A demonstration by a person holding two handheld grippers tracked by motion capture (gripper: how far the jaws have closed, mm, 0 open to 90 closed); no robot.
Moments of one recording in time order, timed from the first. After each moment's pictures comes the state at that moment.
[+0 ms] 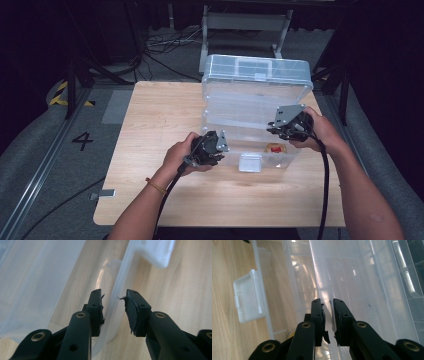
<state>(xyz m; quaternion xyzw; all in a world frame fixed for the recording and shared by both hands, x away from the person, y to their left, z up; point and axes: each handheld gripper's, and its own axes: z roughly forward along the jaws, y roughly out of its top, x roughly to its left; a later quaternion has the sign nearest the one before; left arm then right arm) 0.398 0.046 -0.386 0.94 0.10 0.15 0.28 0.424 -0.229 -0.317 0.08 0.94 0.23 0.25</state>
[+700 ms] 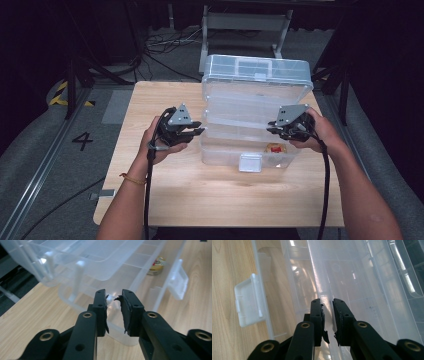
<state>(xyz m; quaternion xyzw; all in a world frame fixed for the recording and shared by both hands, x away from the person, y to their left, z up) 0.421 0.129 -0.346 0.87 0.20 0.18 0.42 0.425 -0.233 -0.319 0.09 0.93 0.26 0.25</state>
